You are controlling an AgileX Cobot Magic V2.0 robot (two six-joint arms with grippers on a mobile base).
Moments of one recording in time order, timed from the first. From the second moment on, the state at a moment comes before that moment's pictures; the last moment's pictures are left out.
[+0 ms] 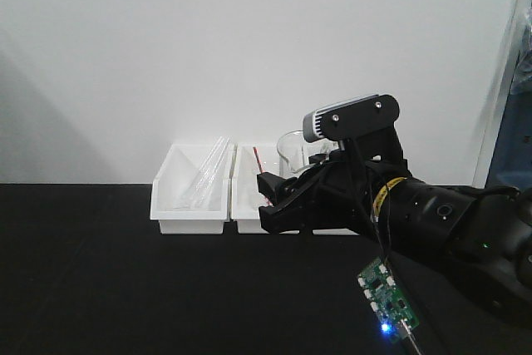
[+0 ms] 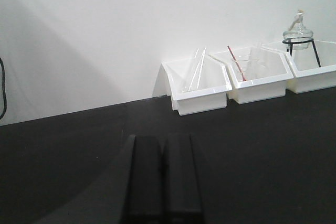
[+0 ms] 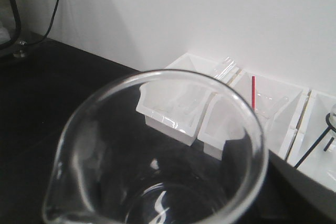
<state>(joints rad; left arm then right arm) -0.13 -0.01 0.03 0.05 0.00 0.09 0.55 1.47 -1.17 -0.50 0.02 0.41</state>
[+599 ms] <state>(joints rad) -0.13 -0.01 0.03 0.05 0.00 0.09 0.55 1.47 -1.17 -0.50 0.03 0.41</state>
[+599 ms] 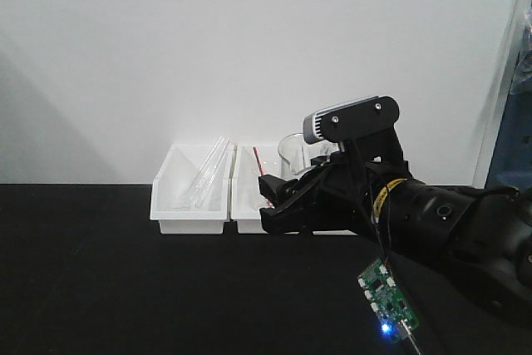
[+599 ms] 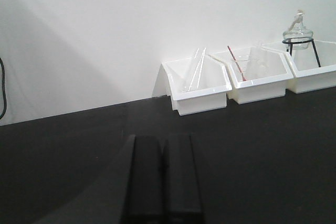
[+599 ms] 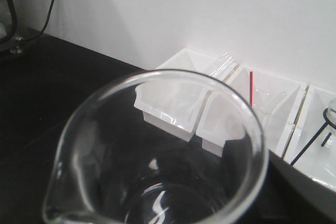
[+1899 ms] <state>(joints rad) -0.13 -0.01 0.03 0.05 0.00 0.09 0.55 1.47 -1.17 -0.50 0.04 0.41</state>
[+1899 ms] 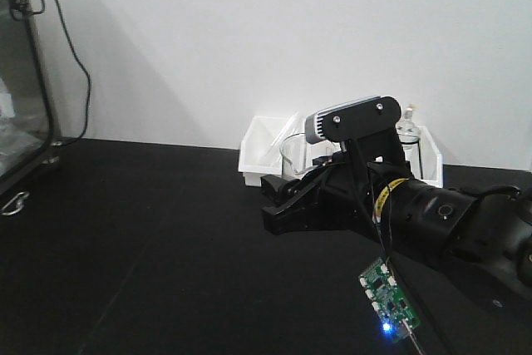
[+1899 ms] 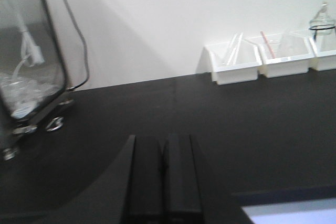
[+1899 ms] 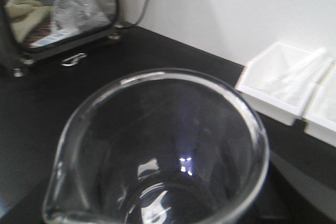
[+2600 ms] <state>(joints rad) -0.13 -0.01 0.03 0.05 0.00 0.09 0.55 1.47 -1.17 -0.50 0.04 0.41</state>
